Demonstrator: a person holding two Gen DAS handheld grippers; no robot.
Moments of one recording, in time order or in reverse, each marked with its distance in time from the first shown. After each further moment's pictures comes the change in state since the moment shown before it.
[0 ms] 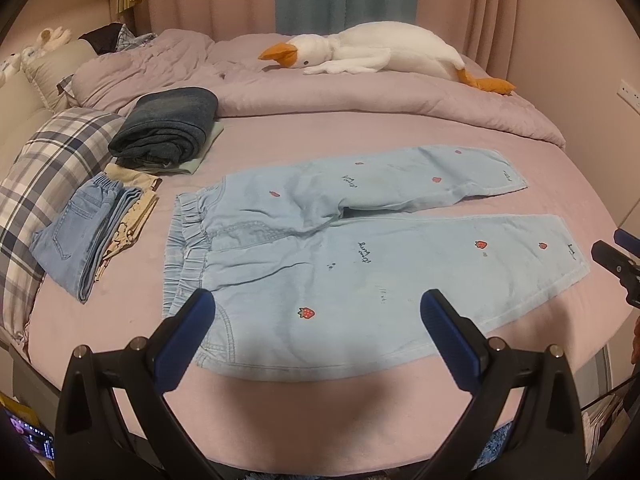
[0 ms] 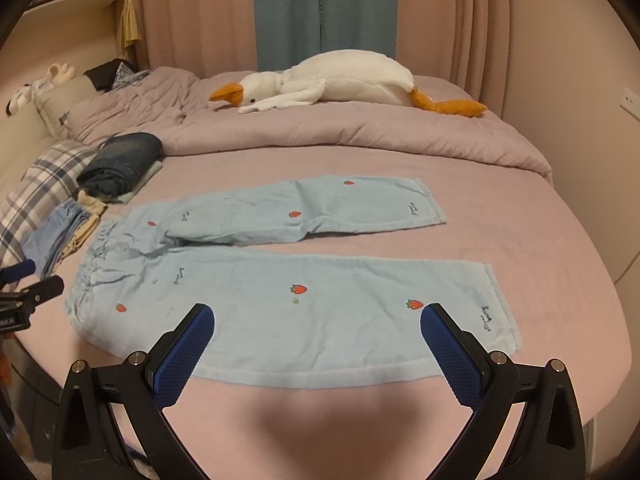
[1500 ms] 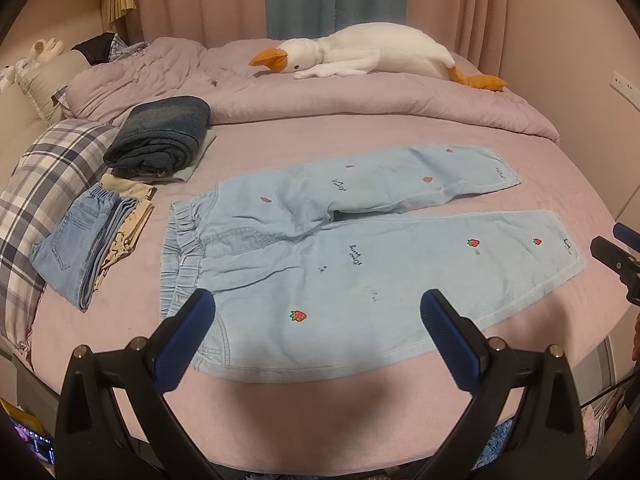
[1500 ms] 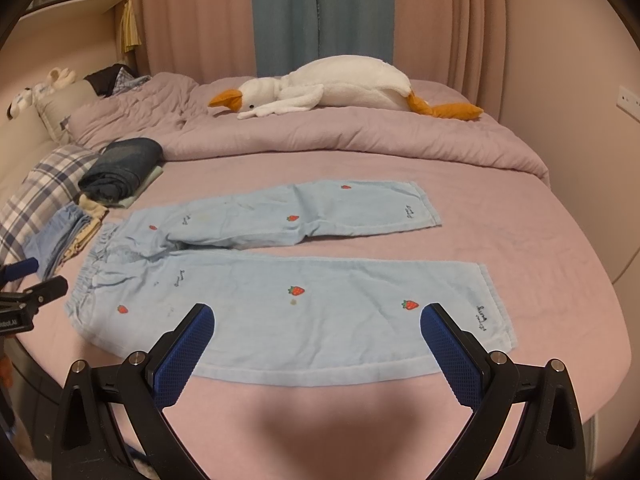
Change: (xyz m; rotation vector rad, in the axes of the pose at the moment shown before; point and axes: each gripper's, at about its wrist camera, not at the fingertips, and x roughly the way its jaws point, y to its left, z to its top) left arm -0.007 -0.007 0.000 0.037 -0.008 -0.010; right arm -0.004 -0.006 -0.002 0.008 -0.015 0.002
